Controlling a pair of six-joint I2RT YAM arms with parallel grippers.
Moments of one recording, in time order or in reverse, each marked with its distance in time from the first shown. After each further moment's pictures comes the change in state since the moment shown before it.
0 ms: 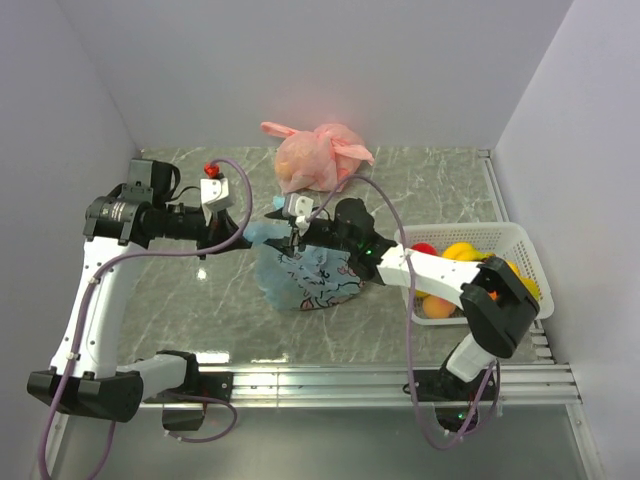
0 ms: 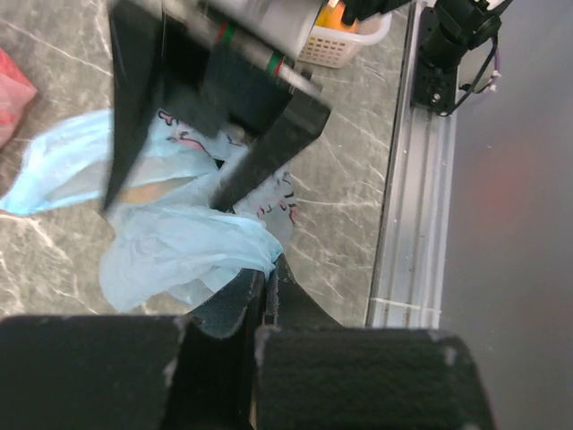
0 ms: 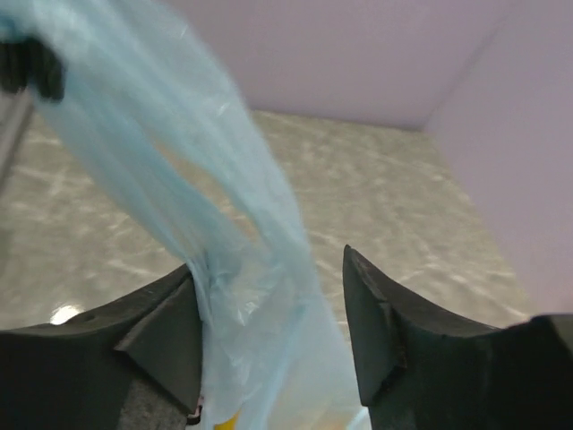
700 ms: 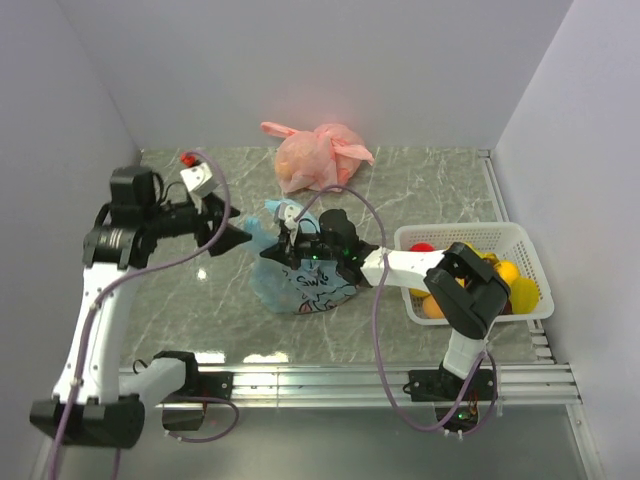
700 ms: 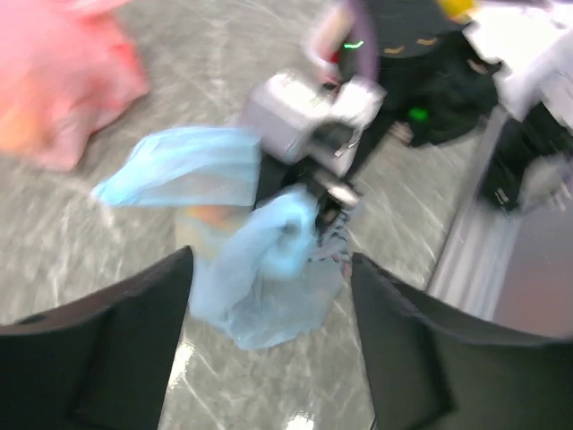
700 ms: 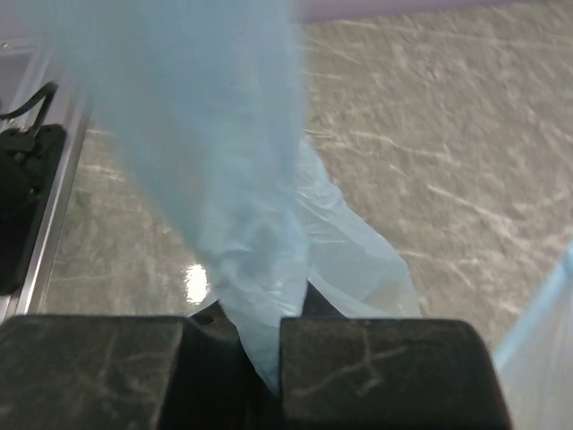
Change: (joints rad) left arm 0.069 -0.122 -0.195 0.472 -0.062 -0.416; right arm 0.001 0.183 -0.023 0.033 -0.086 0.224
